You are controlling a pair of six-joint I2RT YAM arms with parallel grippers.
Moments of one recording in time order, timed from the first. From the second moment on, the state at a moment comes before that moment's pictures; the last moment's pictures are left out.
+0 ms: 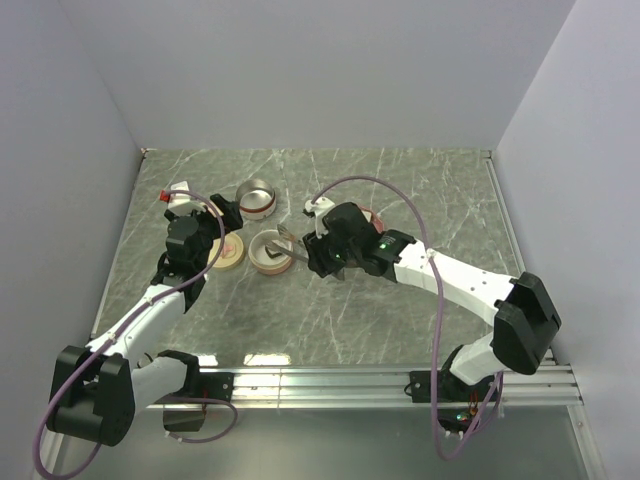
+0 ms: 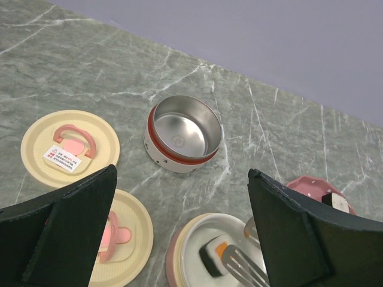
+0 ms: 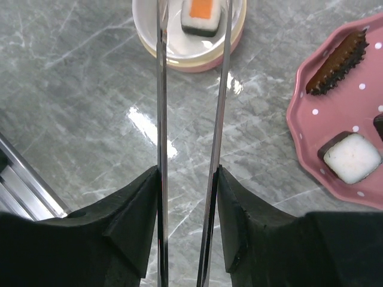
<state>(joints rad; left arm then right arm) -0.22 1.07 0.53 0.43 -0.21 -0.43 0.85 1.47 1.12 -0.37 -0.06 0.17</state>
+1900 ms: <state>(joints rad) -0.22 1.07 0.53 0.43 -0.20 -0.43 0.82 1.42 0.96 -0.41 0.31 0.42</state>
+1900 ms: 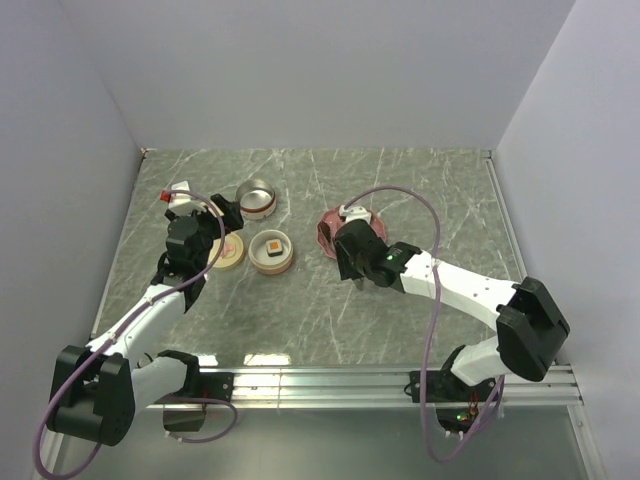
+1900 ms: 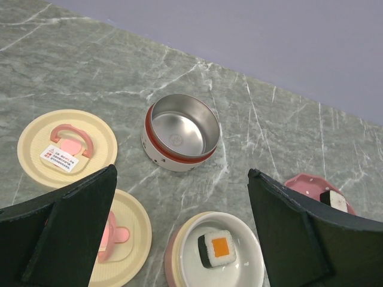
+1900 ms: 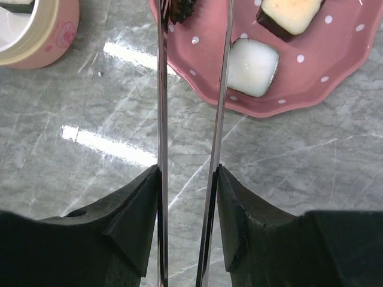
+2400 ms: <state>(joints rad) -0.22 1.07 0.53 0.43 -0.20 -0.43 0.82 1.46 0.96 -0.41 0.30 0.41</state>
